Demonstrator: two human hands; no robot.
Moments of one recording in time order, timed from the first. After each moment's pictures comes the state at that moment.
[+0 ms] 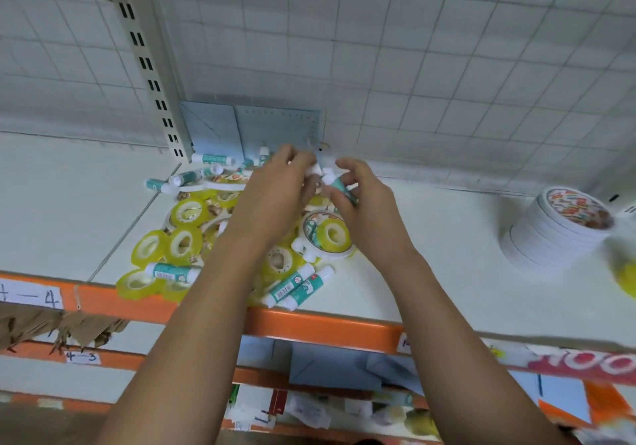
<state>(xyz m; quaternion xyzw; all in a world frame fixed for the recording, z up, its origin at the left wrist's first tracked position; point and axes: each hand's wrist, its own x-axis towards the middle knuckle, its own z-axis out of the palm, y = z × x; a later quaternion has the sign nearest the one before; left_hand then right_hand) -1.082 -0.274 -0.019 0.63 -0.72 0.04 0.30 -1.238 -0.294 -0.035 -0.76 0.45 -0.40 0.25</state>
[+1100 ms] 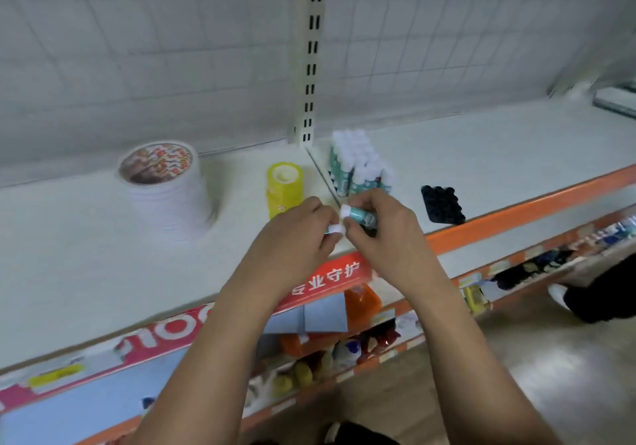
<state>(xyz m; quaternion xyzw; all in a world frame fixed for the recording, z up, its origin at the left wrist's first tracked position) -1.609 -0.267 -0.052 0.42 -0.88 -0.14 0.17 -1.773 -0.229 -0.063 -0.66 0.65 -0.36 0.12</state>
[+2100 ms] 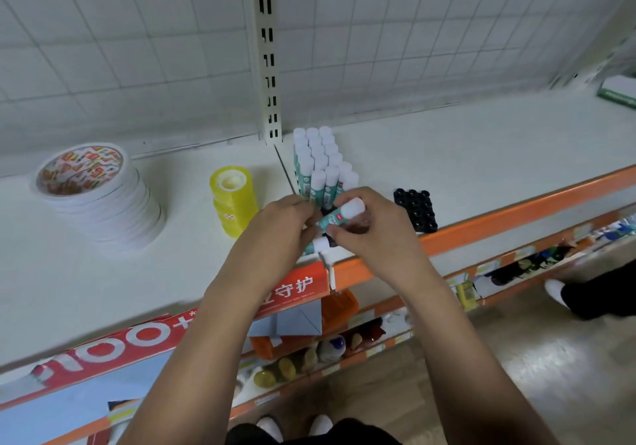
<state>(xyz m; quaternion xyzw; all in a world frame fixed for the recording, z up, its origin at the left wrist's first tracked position) -1.664 -0.290 -0.060 0.45 -0.85 -0.16 0.21 -1.832 -0.249 -0.069 -0.61 0.62 -0.41 0.27</state>
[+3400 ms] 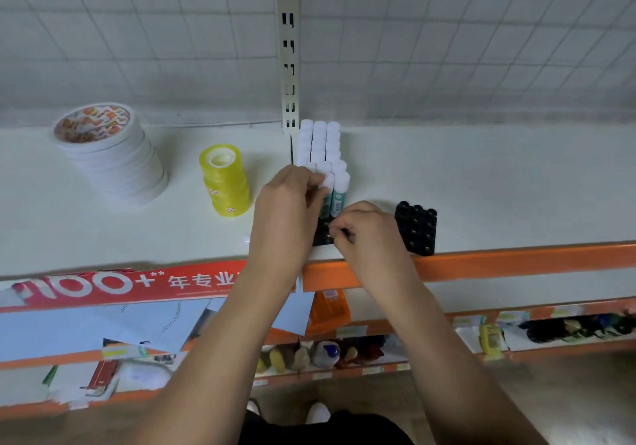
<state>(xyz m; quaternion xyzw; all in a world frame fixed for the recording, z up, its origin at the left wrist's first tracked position) -1.735 -0.281 -0.071 0.57 -0.67 -0.08 0.47 -1.870 -0.267 -0.091 -0.75 0.57 -0.30 0.17</state>
